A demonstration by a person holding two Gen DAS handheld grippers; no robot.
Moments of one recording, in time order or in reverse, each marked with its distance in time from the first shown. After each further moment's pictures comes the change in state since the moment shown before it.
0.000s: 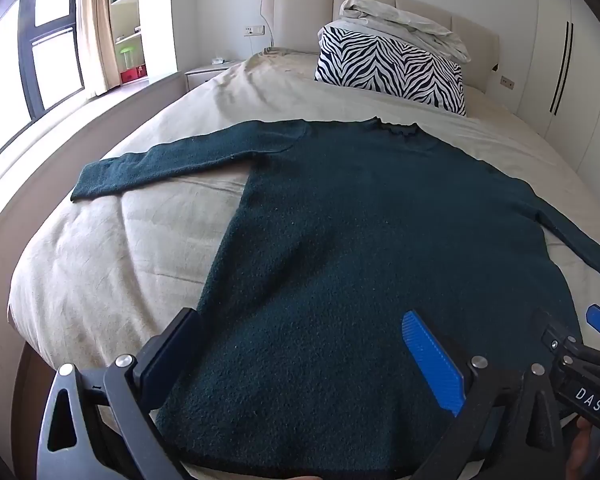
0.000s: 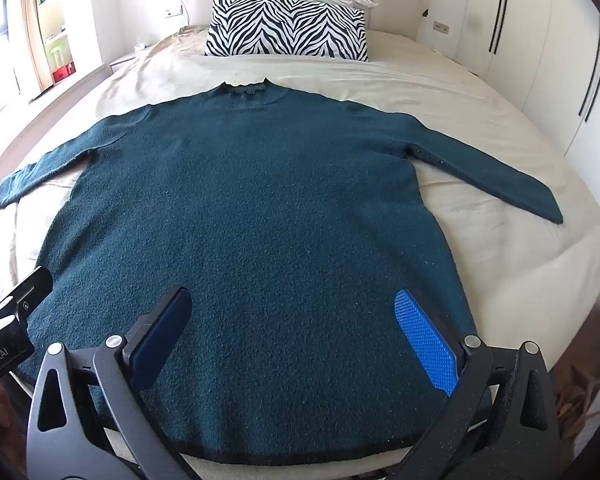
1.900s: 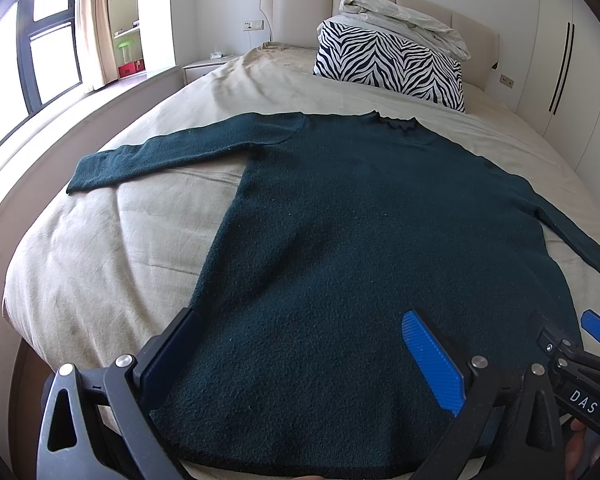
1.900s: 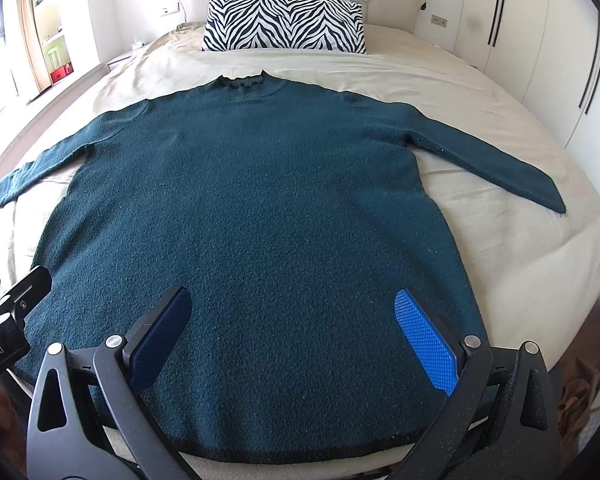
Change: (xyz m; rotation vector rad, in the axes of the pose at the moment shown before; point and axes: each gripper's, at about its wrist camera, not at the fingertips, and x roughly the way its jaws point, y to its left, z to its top) left arm 0.004 -0.001 -0.007 -0.004 0.010 -0.004; right arm 0.007 0.001 -0.008 0.012 0.014 0.000
